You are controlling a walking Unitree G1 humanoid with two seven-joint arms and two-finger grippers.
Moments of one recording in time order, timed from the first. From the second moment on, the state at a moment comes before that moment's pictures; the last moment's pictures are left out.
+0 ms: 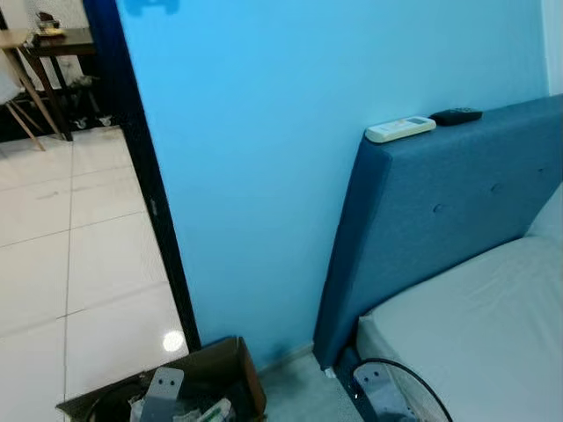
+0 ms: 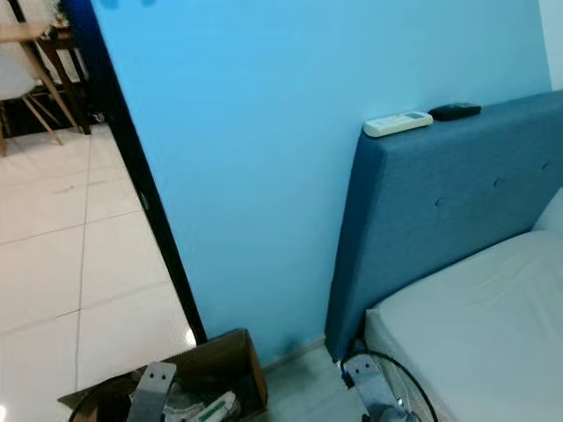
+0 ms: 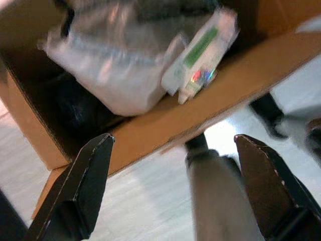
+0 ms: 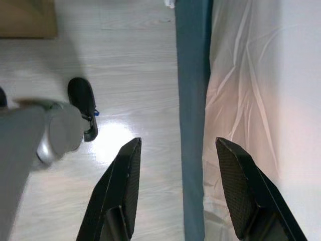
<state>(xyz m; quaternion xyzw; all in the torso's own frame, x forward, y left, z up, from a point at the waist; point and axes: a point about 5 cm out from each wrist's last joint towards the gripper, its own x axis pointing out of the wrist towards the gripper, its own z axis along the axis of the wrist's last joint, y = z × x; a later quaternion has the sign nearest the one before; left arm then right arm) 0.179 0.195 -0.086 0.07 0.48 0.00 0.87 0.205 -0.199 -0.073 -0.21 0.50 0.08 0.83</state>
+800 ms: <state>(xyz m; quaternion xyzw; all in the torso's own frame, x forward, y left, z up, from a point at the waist) 0.166 0.196 -0.091 0.08 0.50 -0.01 0.86 0.191 -0.197 -0.081 -0.21 0.52 0.08 0.83</state>
